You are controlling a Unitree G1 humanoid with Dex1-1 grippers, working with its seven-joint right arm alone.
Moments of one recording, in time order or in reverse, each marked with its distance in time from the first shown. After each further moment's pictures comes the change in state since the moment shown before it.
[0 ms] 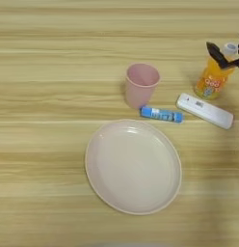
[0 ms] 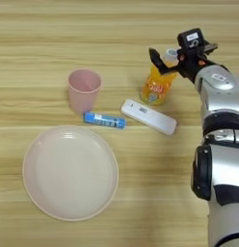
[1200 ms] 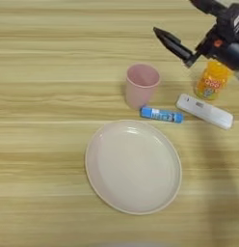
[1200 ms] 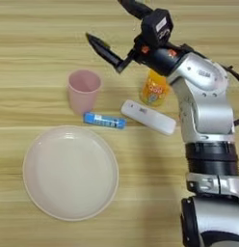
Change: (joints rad) arm 0.350 0.121 0.087 -1.110 0.372 0.286 0.345
